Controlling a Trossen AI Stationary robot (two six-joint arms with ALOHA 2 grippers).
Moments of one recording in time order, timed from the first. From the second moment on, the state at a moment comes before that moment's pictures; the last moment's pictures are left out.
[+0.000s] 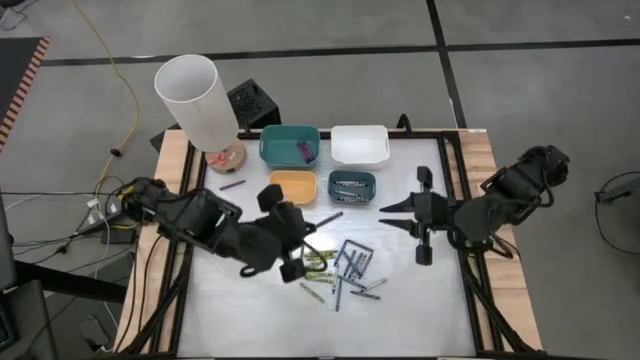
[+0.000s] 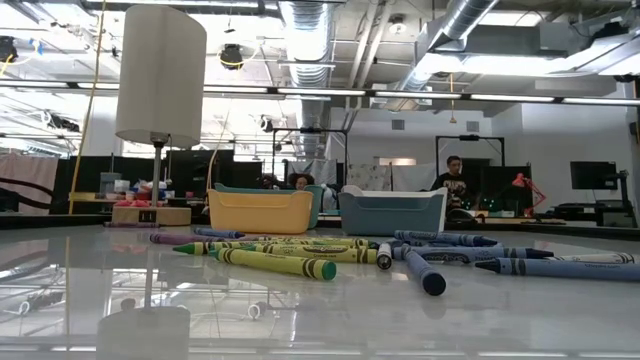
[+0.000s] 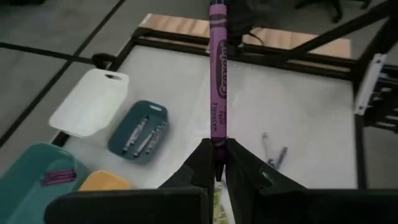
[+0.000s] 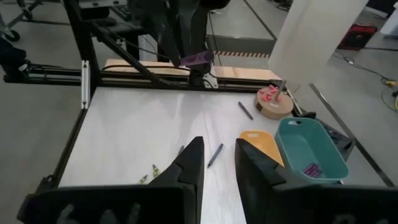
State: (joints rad) left arm -0.45 1.81 2.29 -1.17 -0.65 -0.45; right arm 0.65 1.25 1.73 -0.95 0.72 0.22
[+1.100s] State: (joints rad) left arm 0.17 1.00 1.18 -0.34 0.00 -0.21; right arm 0.01 1.30 1.49 -0.31 0.18 0.00
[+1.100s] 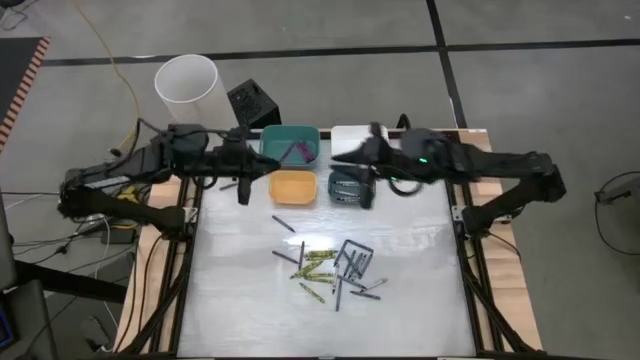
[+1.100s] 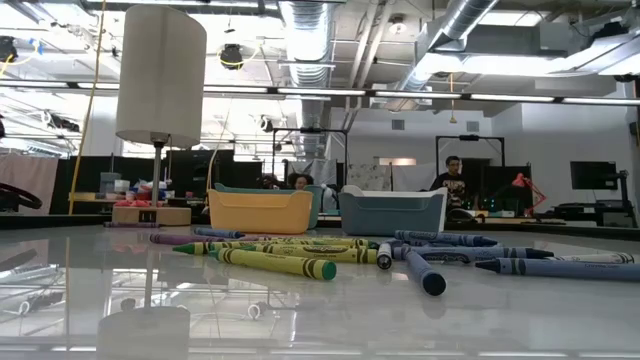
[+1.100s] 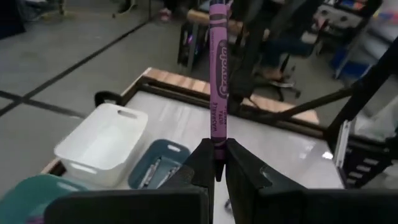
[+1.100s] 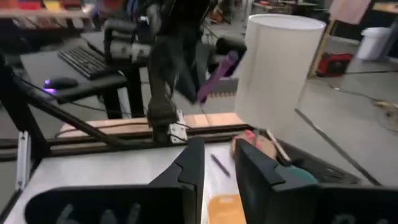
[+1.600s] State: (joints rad) left arm 0.23 0.87 0.88 -0.04 0.00 -0.15; right arm -0.18 1.64 1.42 0.25 -0.09 0.16
